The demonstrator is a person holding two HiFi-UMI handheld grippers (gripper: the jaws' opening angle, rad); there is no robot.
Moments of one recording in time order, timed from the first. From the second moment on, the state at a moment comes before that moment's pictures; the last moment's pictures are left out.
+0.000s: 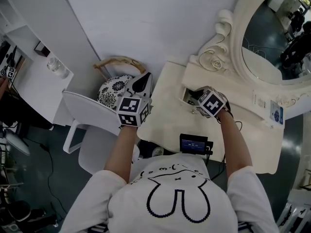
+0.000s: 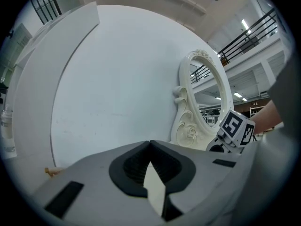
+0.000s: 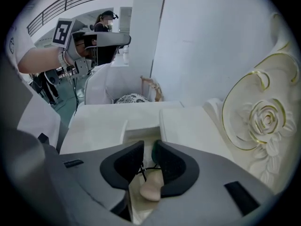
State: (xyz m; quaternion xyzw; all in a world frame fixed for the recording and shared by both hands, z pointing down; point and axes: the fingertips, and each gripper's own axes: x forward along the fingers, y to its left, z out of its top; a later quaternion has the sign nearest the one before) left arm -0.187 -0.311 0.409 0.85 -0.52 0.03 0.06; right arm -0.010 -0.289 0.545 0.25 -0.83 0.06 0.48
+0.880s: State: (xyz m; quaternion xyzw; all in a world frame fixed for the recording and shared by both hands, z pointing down) left arm -0.151 -0.292 0.405 0.88 -0.47 0.02 0.06; right arm 0.001 -0.254 0.506 0.31 -0.82 -0.04 0.49
